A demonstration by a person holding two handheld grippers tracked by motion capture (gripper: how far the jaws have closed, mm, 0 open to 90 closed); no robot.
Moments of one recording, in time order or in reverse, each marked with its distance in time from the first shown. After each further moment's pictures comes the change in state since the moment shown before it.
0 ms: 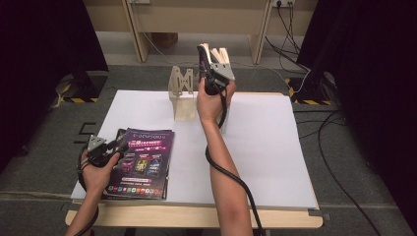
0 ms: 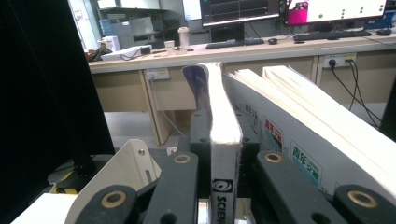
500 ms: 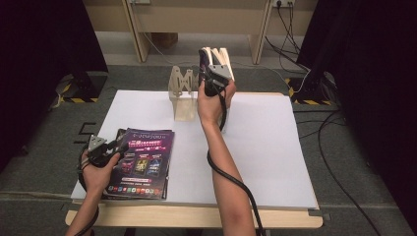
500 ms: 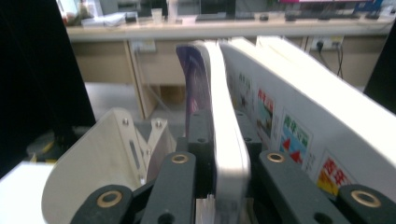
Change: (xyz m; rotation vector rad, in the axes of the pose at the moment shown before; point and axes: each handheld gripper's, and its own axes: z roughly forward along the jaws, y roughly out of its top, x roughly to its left) left arm -0.002 0.000 0.000 0.002 0.004 0.015; right arm 0.000 -0.002 -0.004 0.124 -0.050 -0.058
